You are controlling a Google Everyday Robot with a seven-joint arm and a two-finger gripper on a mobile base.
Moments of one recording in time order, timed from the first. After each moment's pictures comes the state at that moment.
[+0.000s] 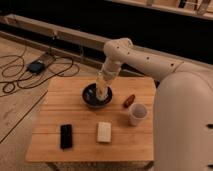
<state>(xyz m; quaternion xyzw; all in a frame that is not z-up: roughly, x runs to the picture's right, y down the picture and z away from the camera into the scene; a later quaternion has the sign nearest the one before) 0.003 -0.016 0.820 -0.32 0.02 0.43 0.84</state>
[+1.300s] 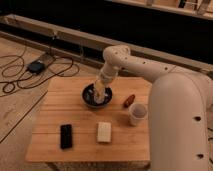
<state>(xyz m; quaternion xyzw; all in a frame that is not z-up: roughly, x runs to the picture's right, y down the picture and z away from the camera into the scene) -0.013 0.002 0.851 -0.34 0.01 0.43 0.83</state>
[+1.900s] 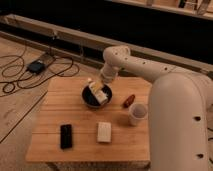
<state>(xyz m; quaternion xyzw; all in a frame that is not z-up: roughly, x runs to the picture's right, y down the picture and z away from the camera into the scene) -0.010 0.001 0.851 -0.34 0.00 0.44 0.83</state>
